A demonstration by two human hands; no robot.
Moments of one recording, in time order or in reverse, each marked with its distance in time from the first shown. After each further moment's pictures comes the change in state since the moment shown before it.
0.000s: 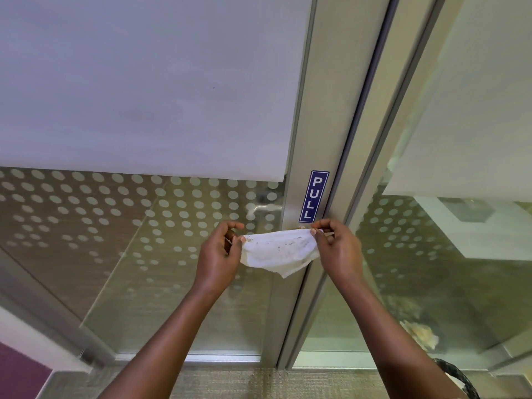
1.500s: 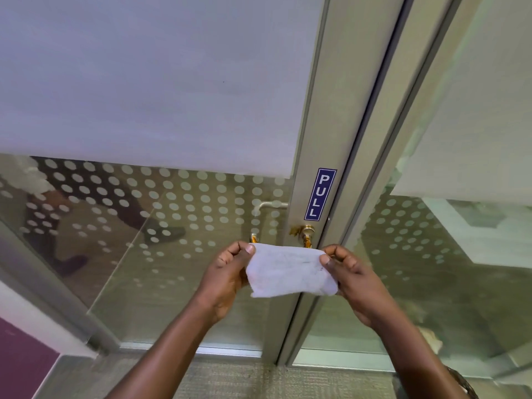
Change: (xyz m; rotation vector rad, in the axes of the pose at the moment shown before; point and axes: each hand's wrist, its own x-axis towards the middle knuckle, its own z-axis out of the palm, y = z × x) left_hand -0.040 0.029 -0.003 -0.685 -0.265 -0.447; right_hand -0.043 0.010 -0.041 0.619 -0.572 0.284
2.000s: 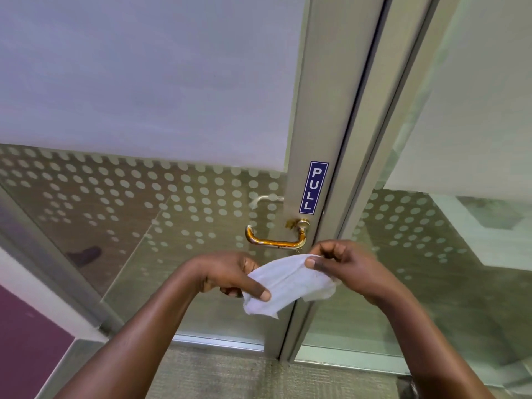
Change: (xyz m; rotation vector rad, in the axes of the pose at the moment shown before) left_hand 0.006 0.039 0.009 0.885 -0.574 -0.407; right_hand -0.005 -0.037 -0.018 -0.517 -0.229 -0.084
